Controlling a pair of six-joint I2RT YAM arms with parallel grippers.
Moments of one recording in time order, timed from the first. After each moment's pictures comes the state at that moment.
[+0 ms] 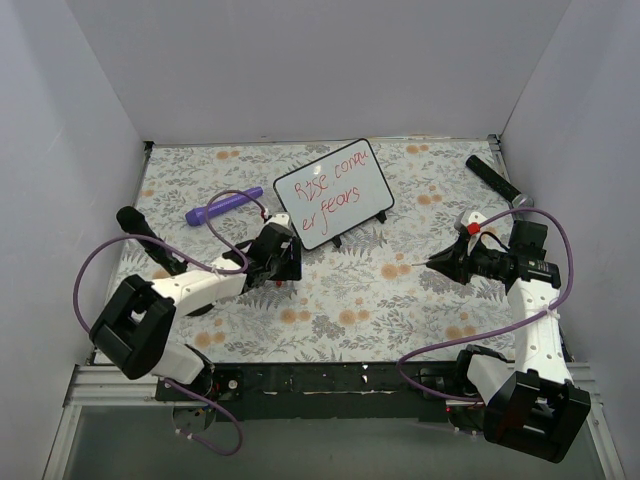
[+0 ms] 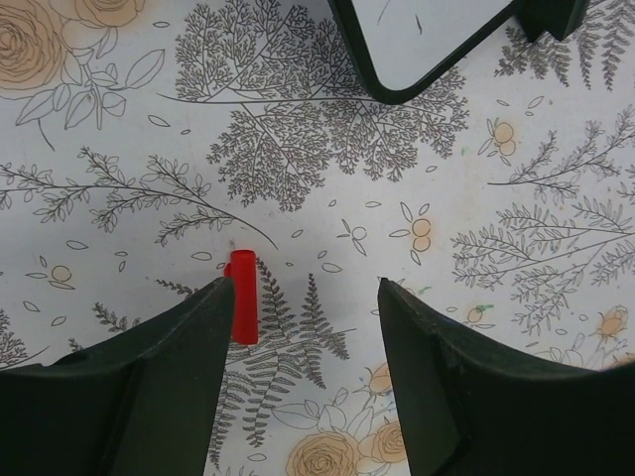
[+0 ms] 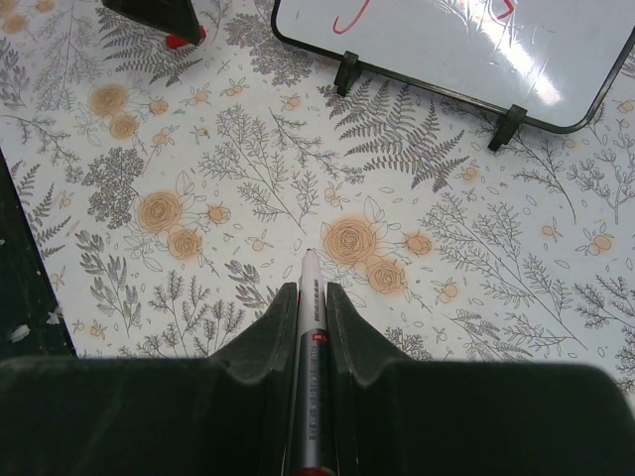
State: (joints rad) left arm -0.66 1.42 0.74 -0.17 -0.18 -0.51; right arm -0.26 0.95 0.73 -0.74 -1.17 -0.86
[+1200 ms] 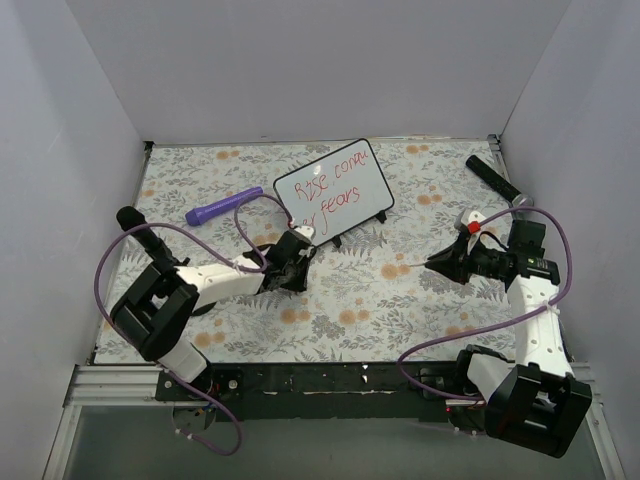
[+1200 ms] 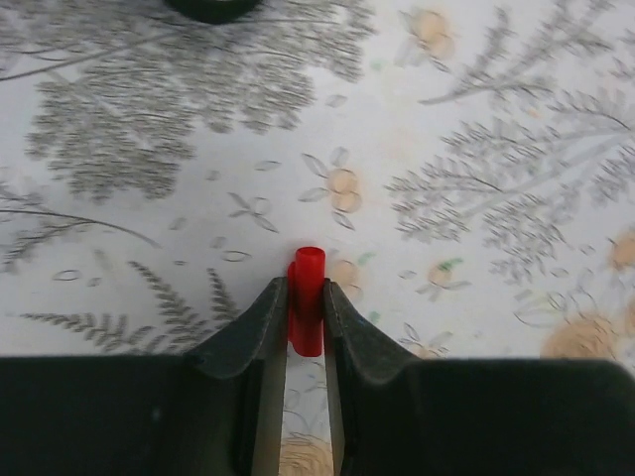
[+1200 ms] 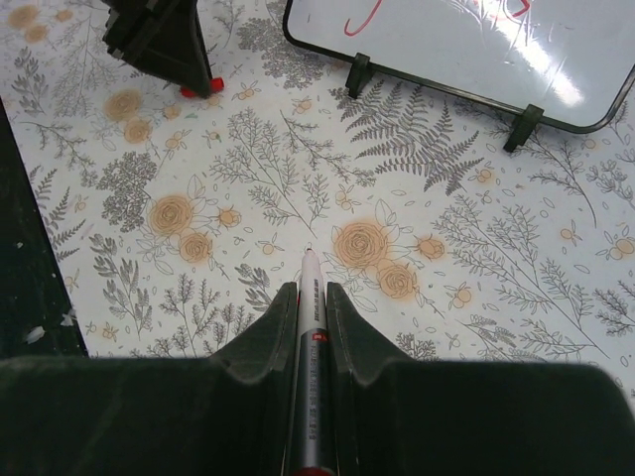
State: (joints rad) left arm -0.74 1.58 0.81 -0.20 -0.14 -0.43; right arm -0.26 0.97 0.73 -0.74 -1.18 -0.86
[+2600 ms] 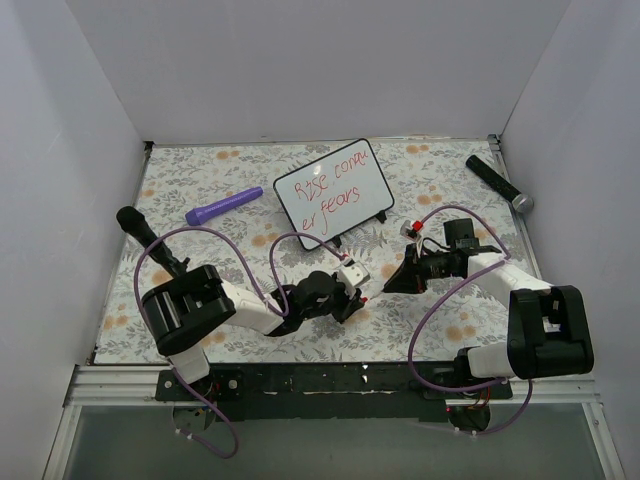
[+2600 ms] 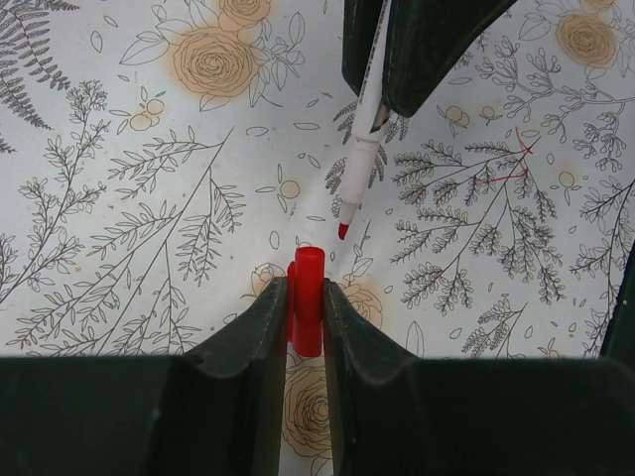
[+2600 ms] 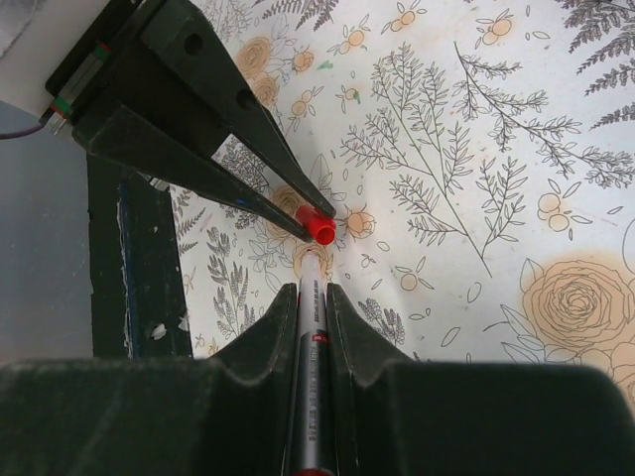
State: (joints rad) left arm -1.08 1.70 0.60 0.69 0.04 -0.13; right arm 0.13 1.36 0.63 -0.40 -1.18 -0.52
